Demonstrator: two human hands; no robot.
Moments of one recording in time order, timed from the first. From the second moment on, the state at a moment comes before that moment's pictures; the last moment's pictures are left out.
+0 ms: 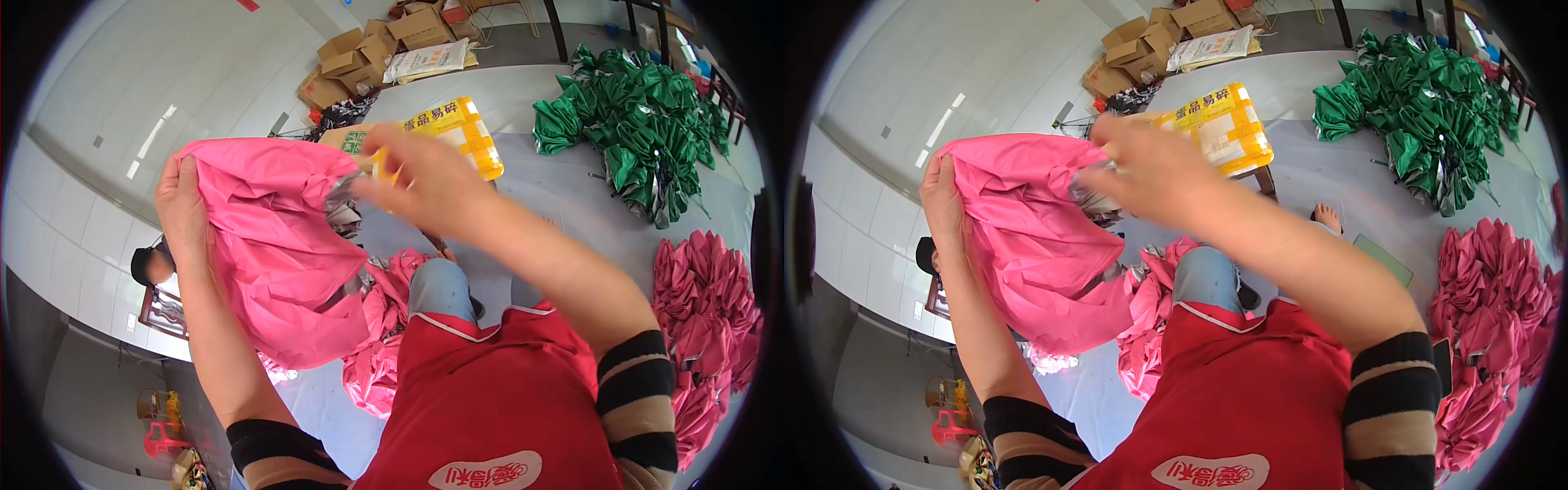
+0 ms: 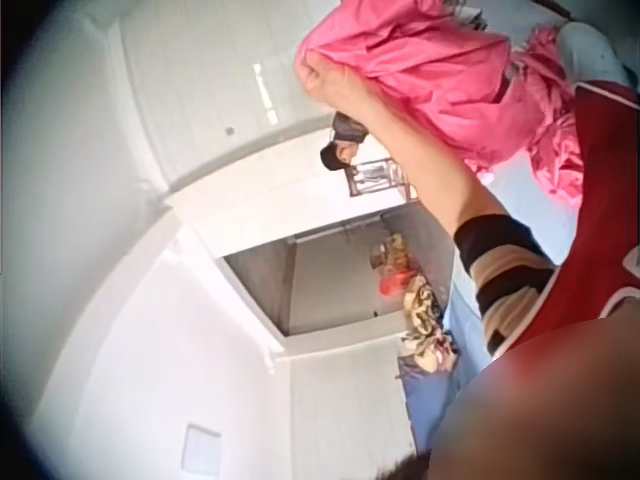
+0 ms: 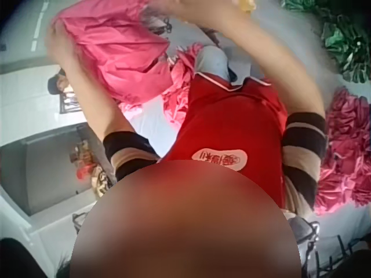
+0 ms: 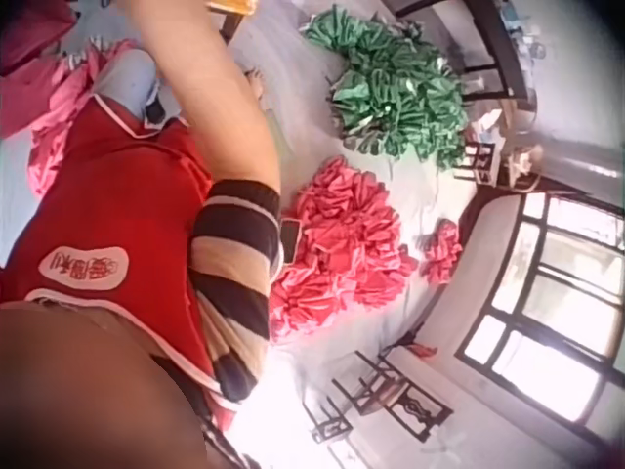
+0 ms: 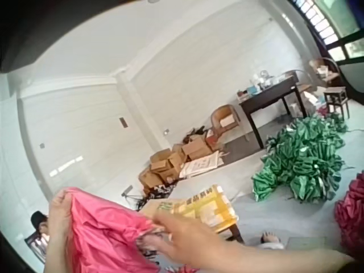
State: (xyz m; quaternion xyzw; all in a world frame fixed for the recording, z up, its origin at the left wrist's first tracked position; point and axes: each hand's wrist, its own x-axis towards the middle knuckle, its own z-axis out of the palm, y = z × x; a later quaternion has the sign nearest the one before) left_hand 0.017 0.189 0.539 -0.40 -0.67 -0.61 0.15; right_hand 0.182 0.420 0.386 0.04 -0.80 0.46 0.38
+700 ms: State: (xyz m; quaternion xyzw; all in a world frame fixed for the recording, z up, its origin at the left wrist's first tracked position) left_hand 0.136 0.257 0.528 -0.36 -0.63 -0.68 0.14; right_hand 0.235 0.439 0.236 -0.10 -0.61 0.77 -0.17
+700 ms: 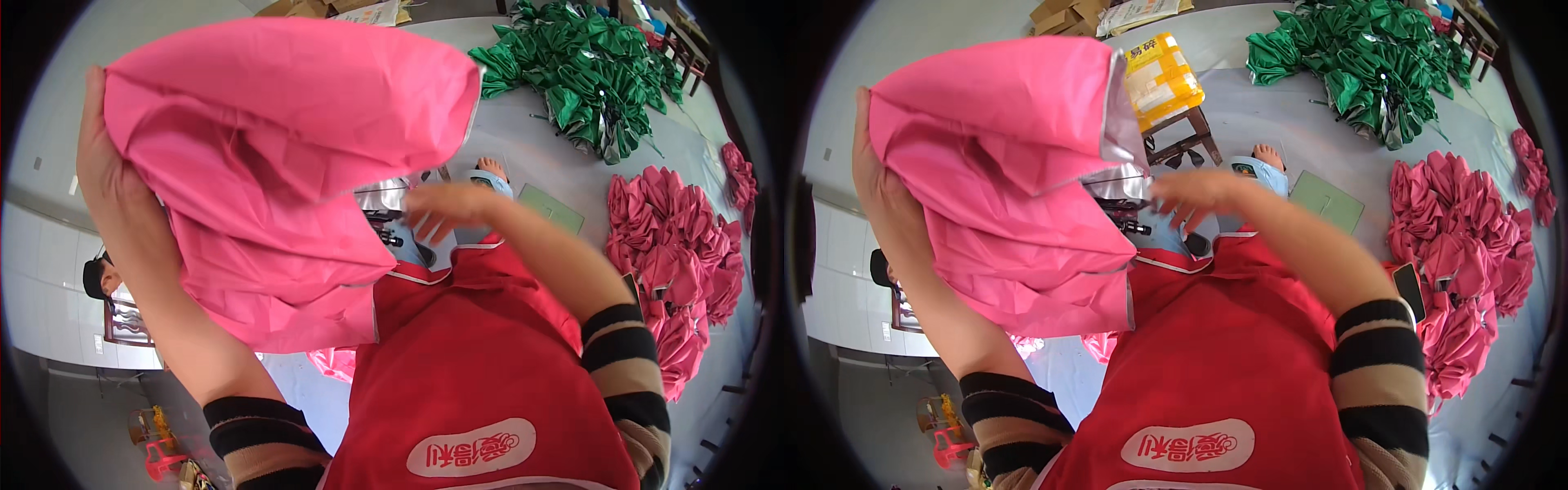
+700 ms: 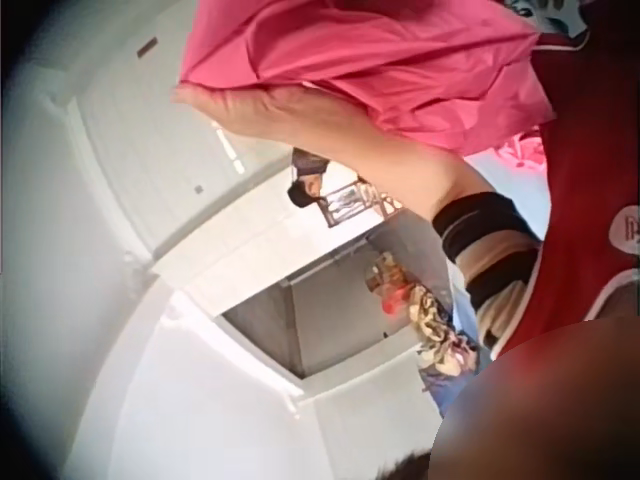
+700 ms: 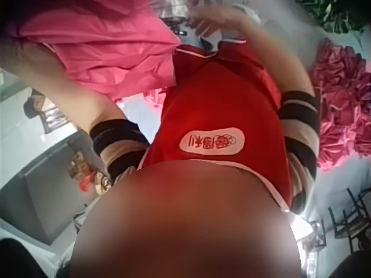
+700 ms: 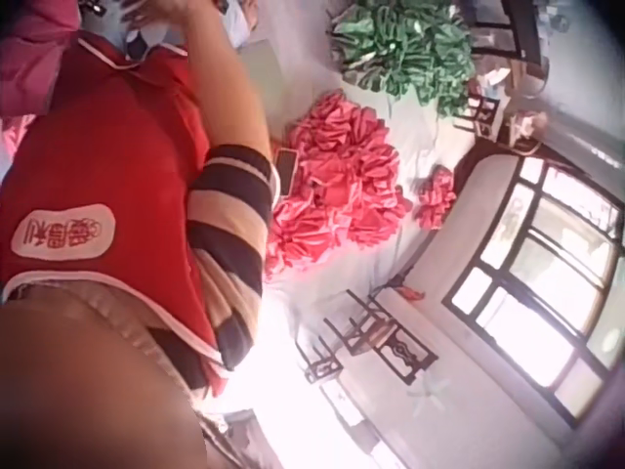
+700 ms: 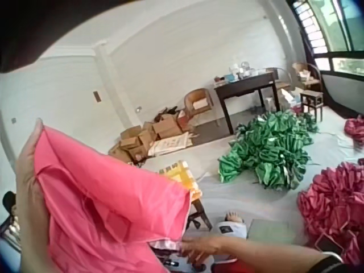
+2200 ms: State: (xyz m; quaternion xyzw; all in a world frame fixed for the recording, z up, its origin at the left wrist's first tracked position) left_hand 0.045 0.171 0.263 -0.53 -0.81 -0.20 0.17; right_hand 0.253 0.499 0.370 -0.15 -0.98 0.09 0.11
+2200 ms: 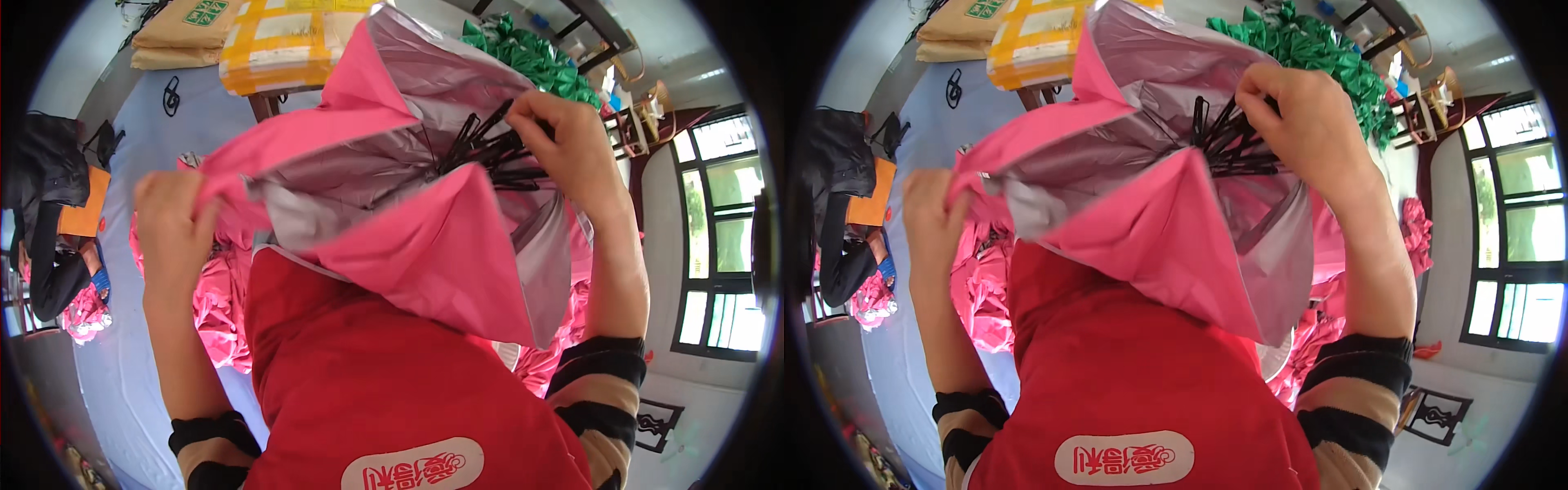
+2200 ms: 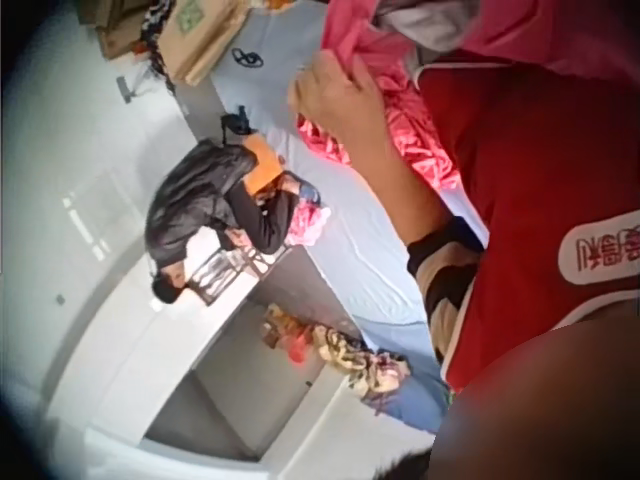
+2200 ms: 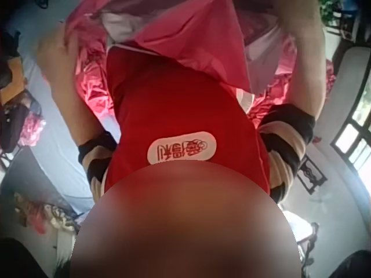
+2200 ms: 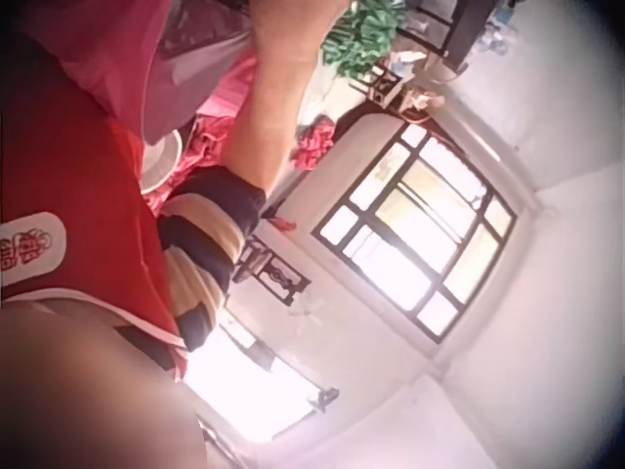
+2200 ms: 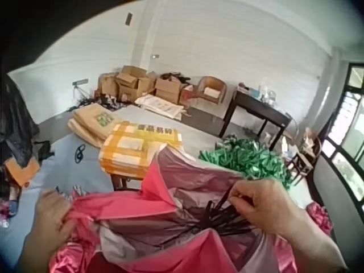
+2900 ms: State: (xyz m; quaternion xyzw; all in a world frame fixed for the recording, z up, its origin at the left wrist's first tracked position) left_hand 0.120 0.254 0.278 -0.41 -0.73 -0.54 -0.12; right_hand 0.265 0.516 0.342 -0.20 -0.95 0.15 0.17
